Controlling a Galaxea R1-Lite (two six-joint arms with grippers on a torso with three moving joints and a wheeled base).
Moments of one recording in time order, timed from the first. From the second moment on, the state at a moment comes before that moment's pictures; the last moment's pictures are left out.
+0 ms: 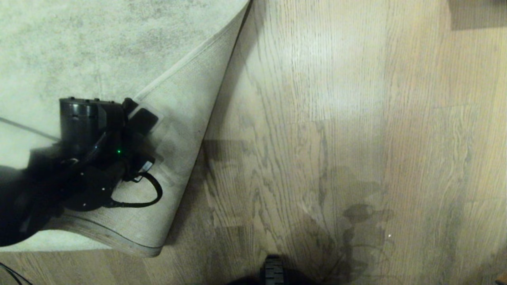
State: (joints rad) left arm -0.37 1.55 -0.80 -0.37 0.73 0.55; right arm 0.01 0.00 0.00 -0.01 -0.01 -0.01
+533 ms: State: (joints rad) left arm -0.37 1.55 -0.79 -0.37 0.73 0.55; right arm 0.01 0.00 0.00 -0.02 -0.01 -0.01
